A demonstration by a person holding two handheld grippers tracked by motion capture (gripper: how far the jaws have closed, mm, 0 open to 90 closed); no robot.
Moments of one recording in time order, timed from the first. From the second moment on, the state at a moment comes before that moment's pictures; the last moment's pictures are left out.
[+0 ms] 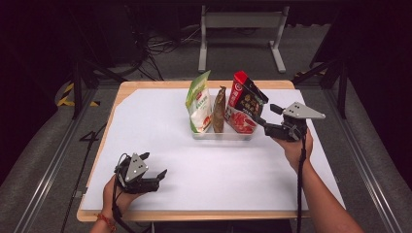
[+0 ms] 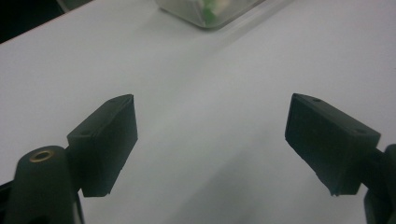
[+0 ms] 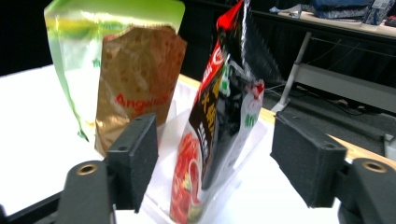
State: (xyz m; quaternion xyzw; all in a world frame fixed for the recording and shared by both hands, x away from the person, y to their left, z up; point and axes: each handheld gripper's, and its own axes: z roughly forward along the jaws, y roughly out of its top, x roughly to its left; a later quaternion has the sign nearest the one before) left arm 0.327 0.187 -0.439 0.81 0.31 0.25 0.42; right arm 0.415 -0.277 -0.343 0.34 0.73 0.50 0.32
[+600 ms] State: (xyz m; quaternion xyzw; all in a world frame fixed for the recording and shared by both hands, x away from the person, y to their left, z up) left arm 0.326 0.185 -0.438 0.81 0.31 0.26 0.42; right arm 0.394 -0.288 -0.359 0.31 0.76 0.47 0.32
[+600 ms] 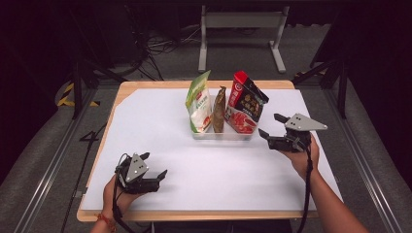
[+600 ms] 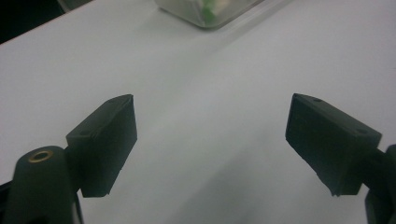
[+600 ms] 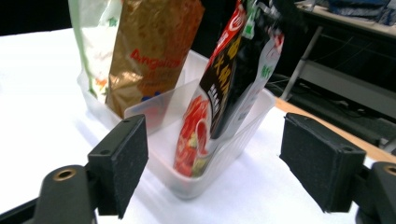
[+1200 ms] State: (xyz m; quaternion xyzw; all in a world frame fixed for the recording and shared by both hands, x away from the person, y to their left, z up) left arm 0.326 0.185 -0.438 0.82 0.31 0.26 0.42; right arm 0.373 -0.298 -0.378 0.29 0.78 0.45 0.32
